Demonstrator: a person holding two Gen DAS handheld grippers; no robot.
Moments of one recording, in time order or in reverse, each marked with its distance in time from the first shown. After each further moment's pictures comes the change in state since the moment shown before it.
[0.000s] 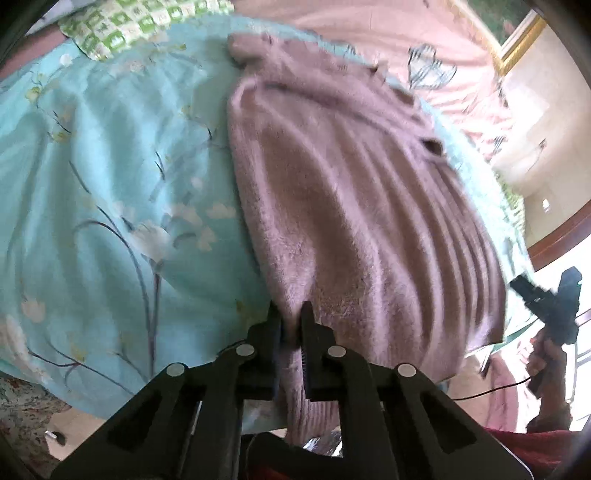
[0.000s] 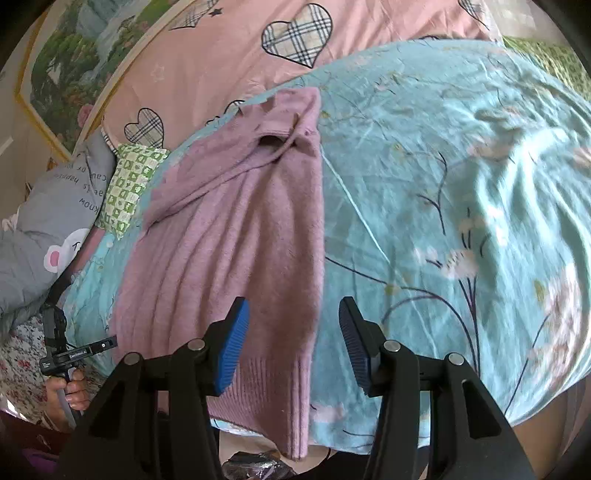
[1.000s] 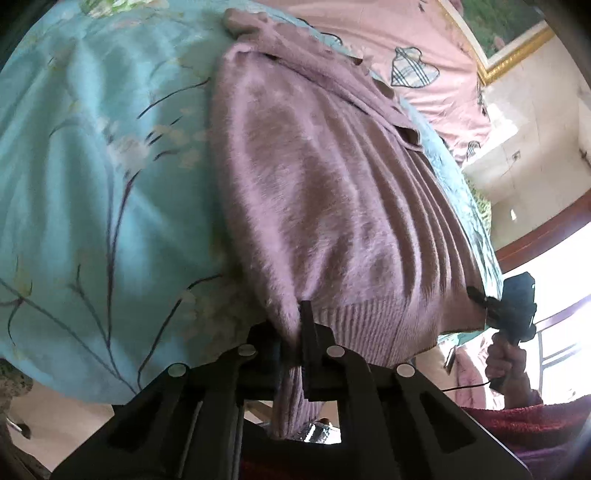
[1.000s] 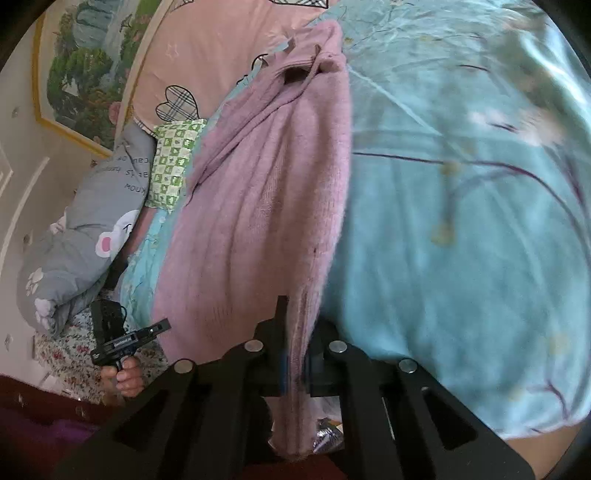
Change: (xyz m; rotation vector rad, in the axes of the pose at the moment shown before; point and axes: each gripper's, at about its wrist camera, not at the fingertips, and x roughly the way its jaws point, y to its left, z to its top) left arm 0.029 0.013 -0.039 -0.065 0.052 -0.156; right arm 0.034 -0.030 -0.043 0.130 0.180 0.320
